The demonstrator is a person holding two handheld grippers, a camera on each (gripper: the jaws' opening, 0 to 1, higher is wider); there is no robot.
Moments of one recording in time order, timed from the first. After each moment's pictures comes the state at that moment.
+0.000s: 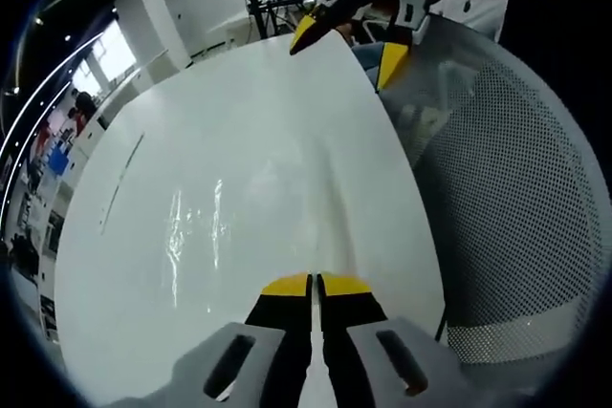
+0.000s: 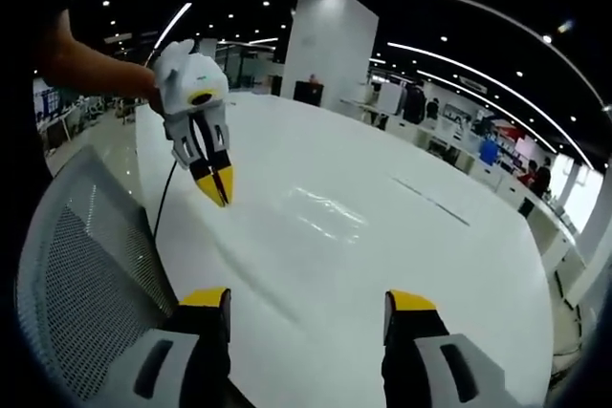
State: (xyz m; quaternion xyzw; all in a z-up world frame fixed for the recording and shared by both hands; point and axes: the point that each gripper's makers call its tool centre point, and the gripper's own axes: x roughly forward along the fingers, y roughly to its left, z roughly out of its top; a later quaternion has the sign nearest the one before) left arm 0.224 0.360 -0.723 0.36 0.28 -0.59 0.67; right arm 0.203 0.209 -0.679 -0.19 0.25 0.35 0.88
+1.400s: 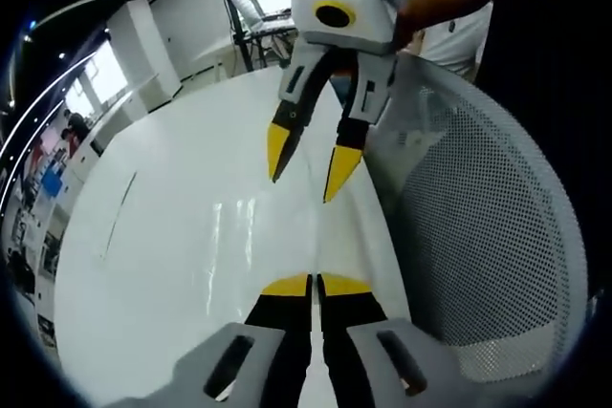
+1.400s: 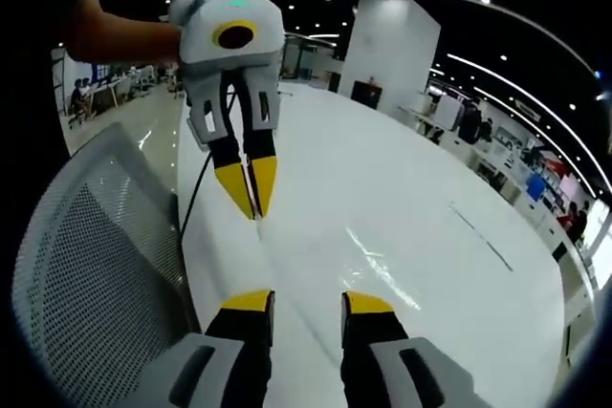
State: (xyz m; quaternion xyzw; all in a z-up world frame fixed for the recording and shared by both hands) left arm 0.197 0.331 -0.683 0.34 0.24 -0.63 0.66; right arm 0.205 0.273 -0.691 -0.25 0.24 0.46 0.82
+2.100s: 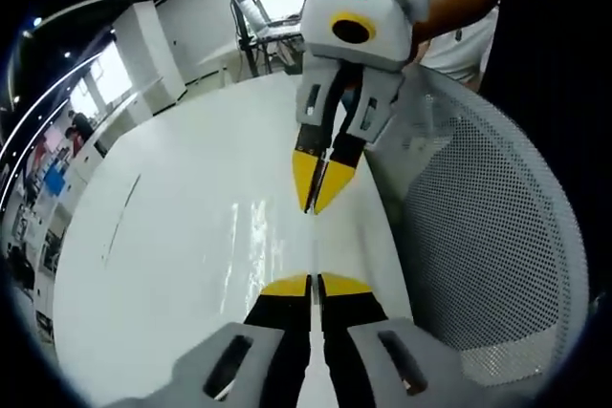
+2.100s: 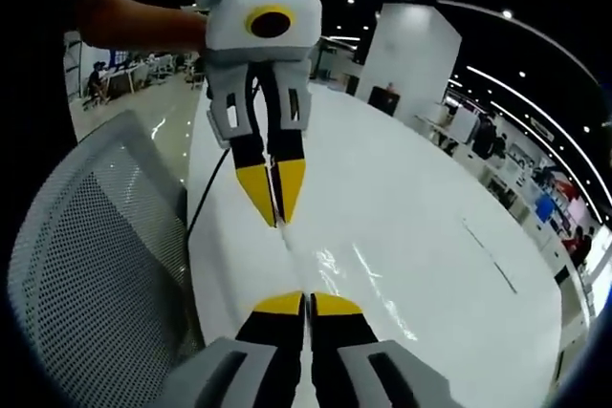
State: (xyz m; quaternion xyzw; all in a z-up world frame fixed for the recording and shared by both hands) left arm 0.202 0.330 -0.681 0.33 0.24 -0.62 0.67; right arm 0.201 0.288 -0.693 -0.28 0.23 0.49 0.79
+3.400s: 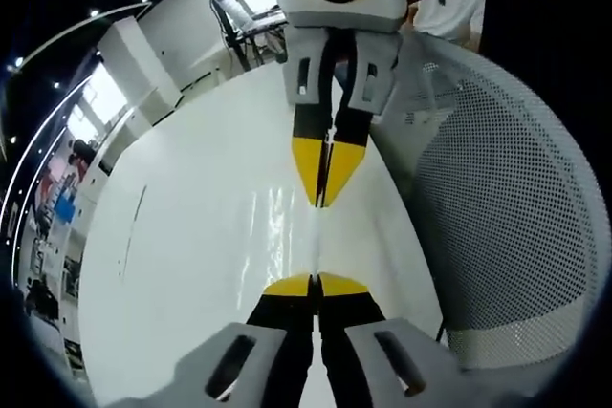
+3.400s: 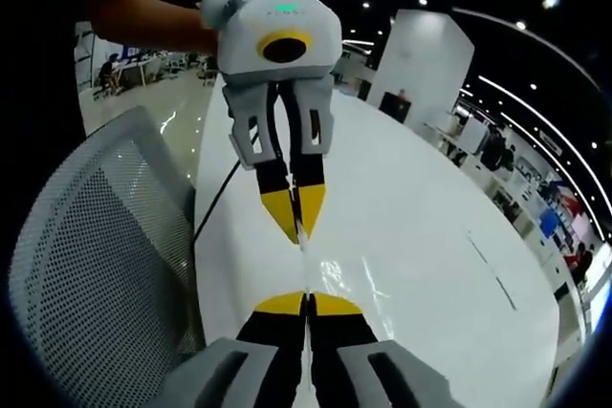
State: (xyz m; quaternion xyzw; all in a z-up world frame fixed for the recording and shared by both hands) left arm 0.212 0.329 -0.691 0.40 0.21 -0.61 0.65; right arm 0.199 0.294 -0.687 -0.29 0.21 0.50 0.78
